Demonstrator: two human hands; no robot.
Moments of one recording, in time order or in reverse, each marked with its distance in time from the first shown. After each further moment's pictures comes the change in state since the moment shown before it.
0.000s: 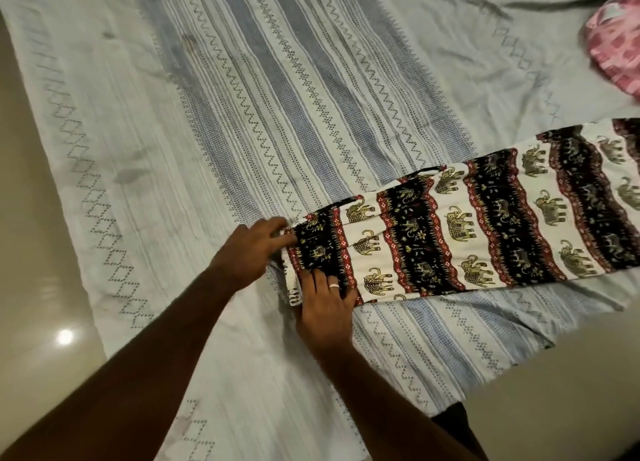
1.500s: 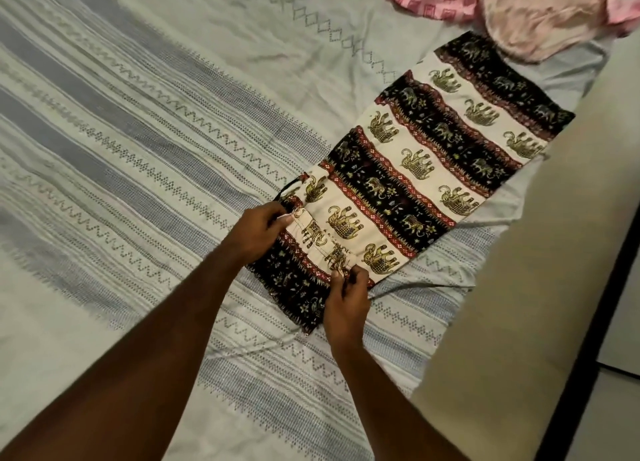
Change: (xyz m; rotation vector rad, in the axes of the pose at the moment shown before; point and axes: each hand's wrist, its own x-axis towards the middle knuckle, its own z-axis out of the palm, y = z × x) left_hand 0.232 0.142 -0.015 -0.601 -0.321 -0.059; right_hand 0.024 0.148 -0.053 1.380 0.617 0.930
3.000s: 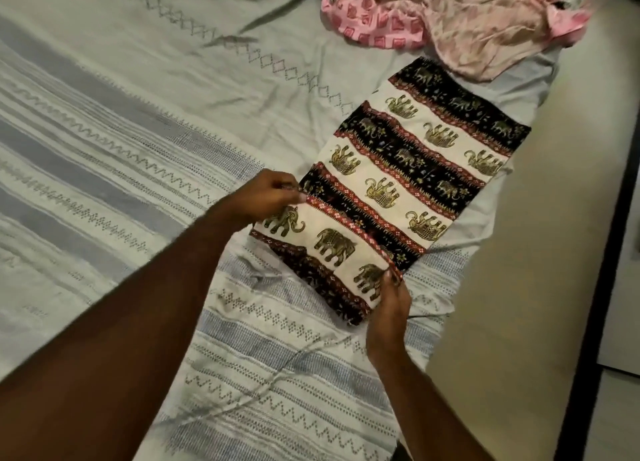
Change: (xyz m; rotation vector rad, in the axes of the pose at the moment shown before) left_hand 0.109 0.118 -0.023 -0.221 -0.284 0.055; right_hand 0.063 -0.069 -0.080 0.464 0.083 0.079
